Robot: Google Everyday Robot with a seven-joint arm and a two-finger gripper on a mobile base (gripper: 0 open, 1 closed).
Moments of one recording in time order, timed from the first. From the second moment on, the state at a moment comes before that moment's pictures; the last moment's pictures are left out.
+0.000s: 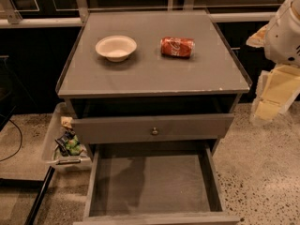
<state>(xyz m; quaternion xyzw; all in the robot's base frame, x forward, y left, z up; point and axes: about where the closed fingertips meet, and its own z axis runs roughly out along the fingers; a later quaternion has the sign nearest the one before) 0.438 -0.217 0.976 -0.60 0.78 -0.03 0.16</state>
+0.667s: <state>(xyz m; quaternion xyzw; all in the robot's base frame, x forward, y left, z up) 0.448 -0.218 0.970 -0.60 0.78 -0.03 0.16</state>
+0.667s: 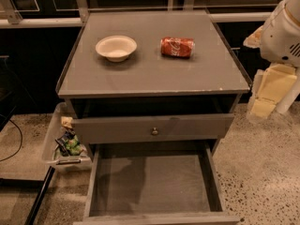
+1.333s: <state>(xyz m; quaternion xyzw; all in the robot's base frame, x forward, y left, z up) 0.510 -0.214 0.948 -0.62 0.76 -0.02 0.17</state>
